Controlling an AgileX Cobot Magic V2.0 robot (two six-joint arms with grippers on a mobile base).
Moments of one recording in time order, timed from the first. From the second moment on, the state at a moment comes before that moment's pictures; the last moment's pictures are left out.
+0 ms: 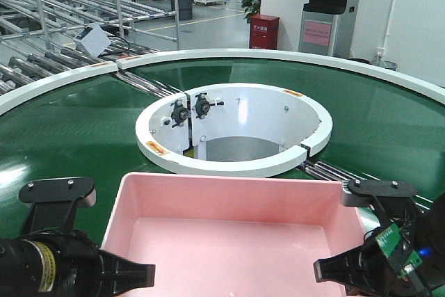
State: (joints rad) left arm -0.65 1.26 -0.97 0.31 0.67 -0.78; right arm 0.34 1.38 -1.04 -0.07 0.83 0.32
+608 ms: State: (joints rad) left arm -0.65 1.26 -0.97 0.31 0.67 -0.78; right arm 0.34 1.38 -1.04 -0.07 0.83 0.32
